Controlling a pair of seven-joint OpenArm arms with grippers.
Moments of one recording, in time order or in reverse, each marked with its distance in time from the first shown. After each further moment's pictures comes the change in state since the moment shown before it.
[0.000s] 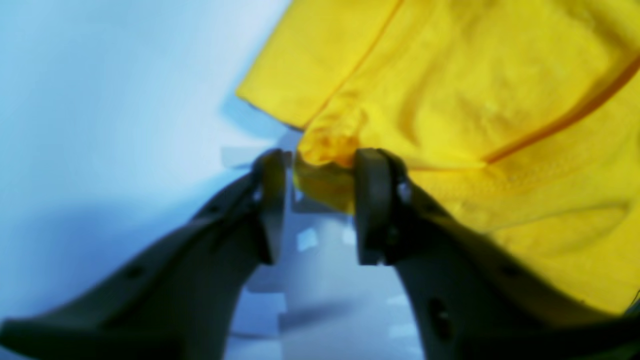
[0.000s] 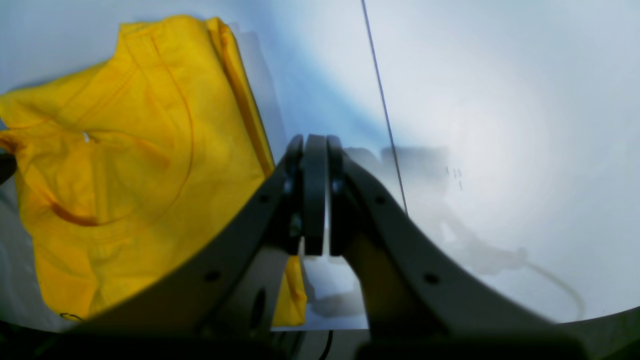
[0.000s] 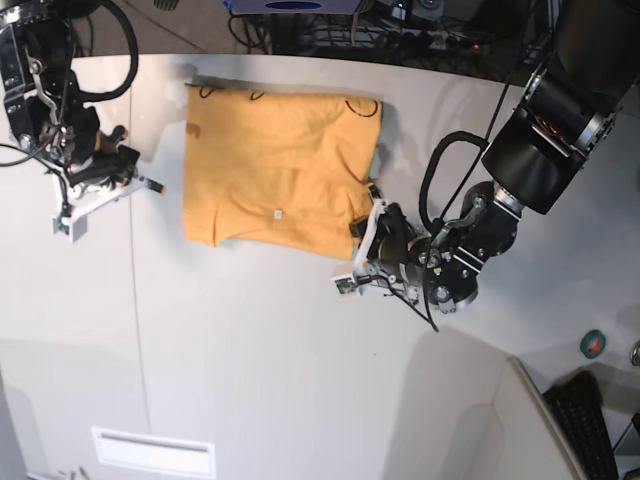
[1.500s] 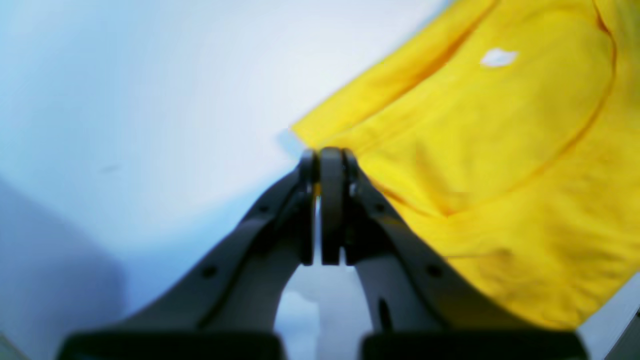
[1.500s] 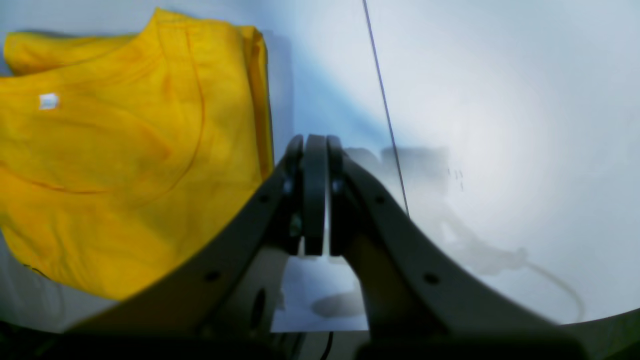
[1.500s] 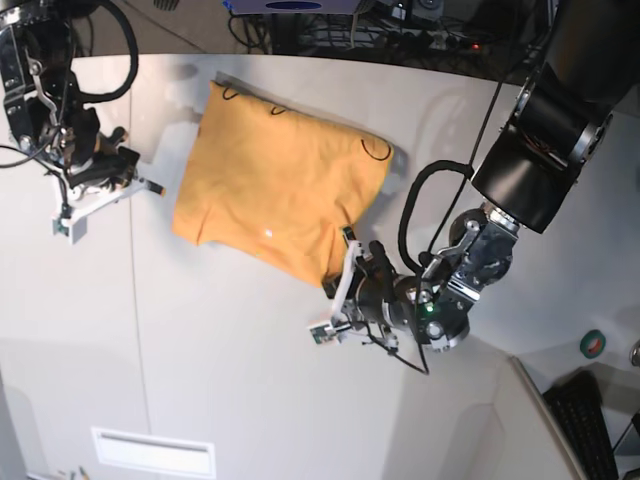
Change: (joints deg) left arm -2.6 3.1 -4.5 6.2 1.4 0.0 0.0; right arm 0.3 0.0 0.0 0.0 0.0 0.0 0.0
